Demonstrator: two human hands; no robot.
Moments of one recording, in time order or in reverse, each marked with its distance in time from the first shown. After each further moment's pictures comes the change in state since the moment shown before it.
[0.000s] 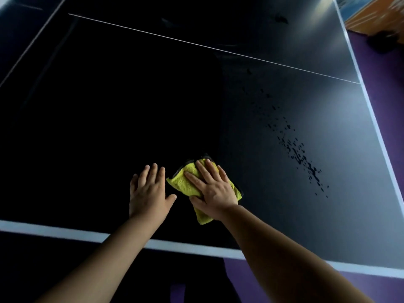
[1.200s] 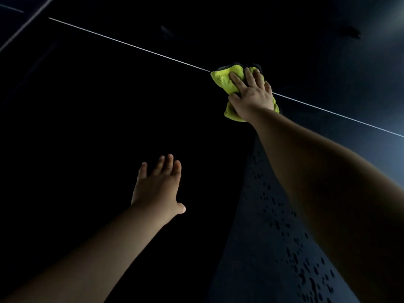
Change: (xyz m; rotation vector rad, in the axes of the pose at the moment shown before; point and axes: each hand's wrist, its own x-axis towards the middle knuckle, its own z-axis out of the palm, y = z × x) left_hand 0.282 0.138 -0.043 0.178 -0.326 -0.063; right_hand 0.407 0.311 -0.139 0.033 0.081 0.150
